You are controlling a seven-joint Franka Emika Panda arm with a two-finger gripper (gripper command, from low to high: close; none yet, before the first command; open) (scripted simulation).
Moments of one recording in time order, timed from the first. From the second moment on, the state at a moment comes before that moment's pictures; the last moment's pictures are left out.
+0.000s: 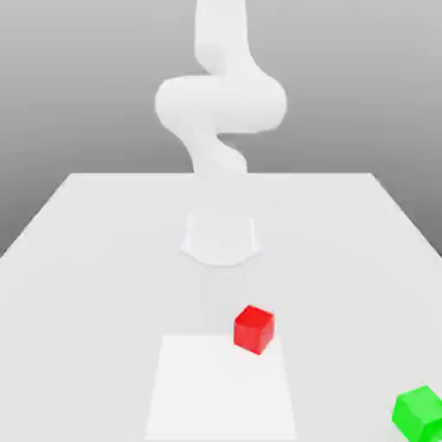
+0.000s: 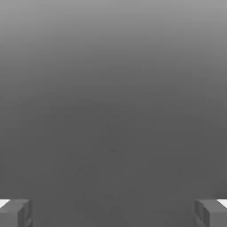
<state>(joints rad) 0.03 -0.74 0.01 -2.37 -0.03 2.35 0.74</state>
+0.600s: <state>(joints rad) 0.22 -0.23 -0.08 -2.88 -0.09 2.76 0.14</state>
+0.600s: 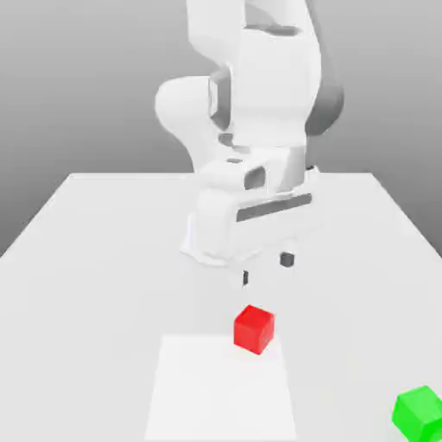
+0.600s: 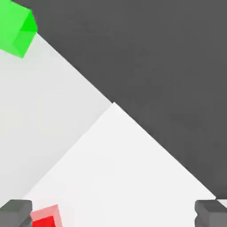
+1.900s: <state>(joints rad) 0.22 -0.06 -0.06 -2.95 -0.04 2.90 -0.01</state>
